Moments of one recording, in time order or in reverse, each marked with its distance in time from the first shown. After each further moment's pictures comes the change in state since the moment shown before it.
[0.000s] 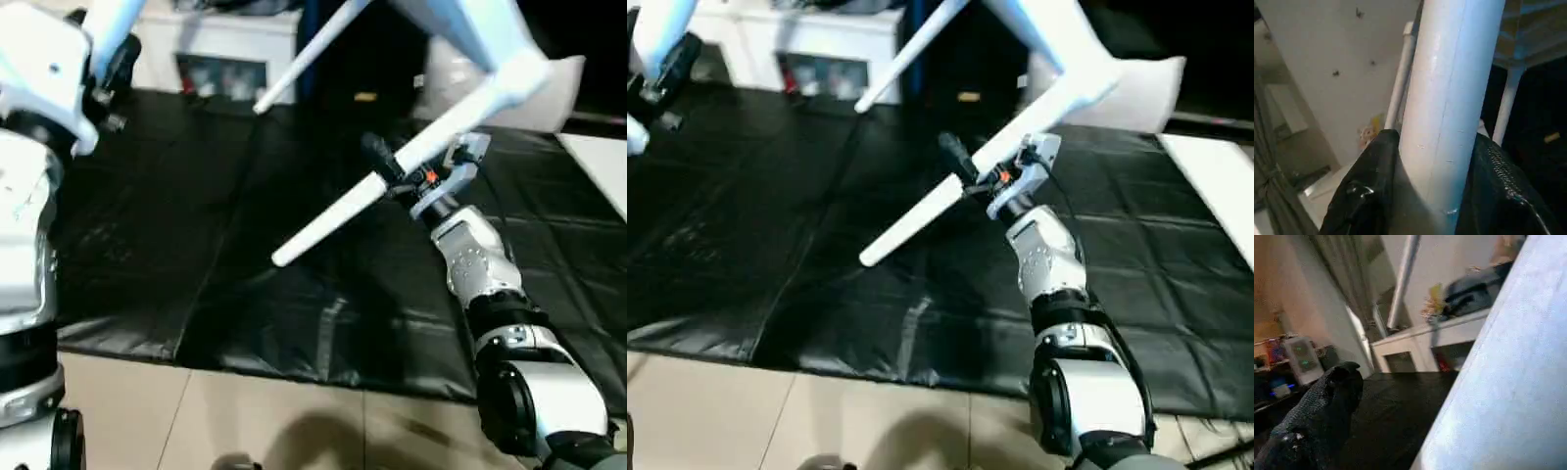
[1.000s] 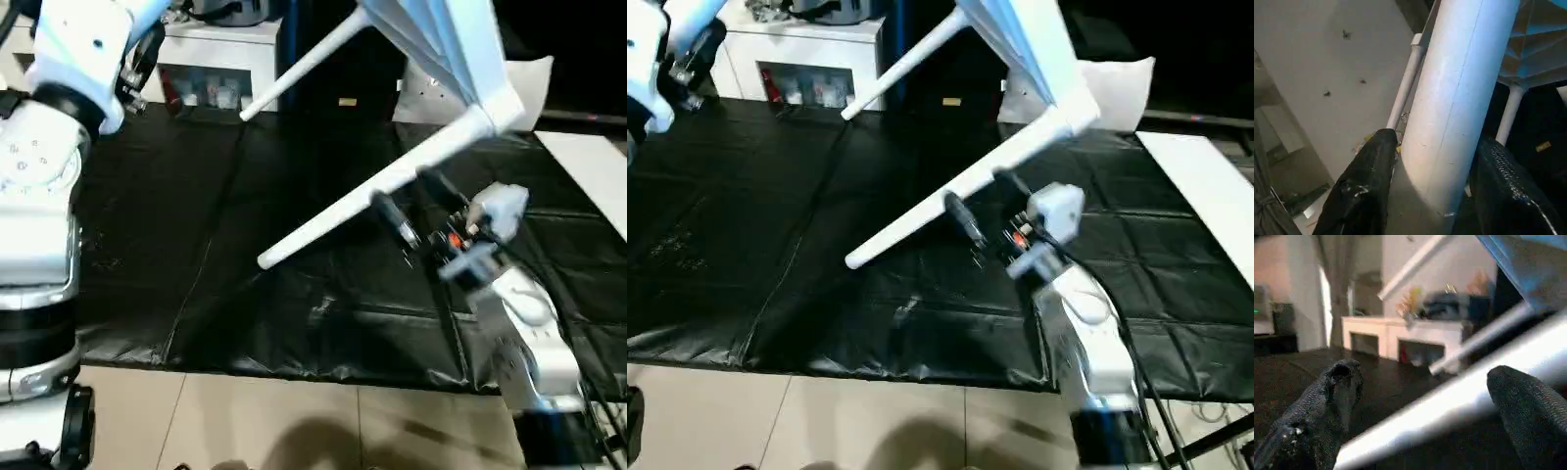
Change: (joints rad) left arm -0.097 0.015 -0.080 -0.001 0.096 0.091 0.033; right arm 0.581 -0.090 0.191 -0.770 -0.120 0.097 -0.254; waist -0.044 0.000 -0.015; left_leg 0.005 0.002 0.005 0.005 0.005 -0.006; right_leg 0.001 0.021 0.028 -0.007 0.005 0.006
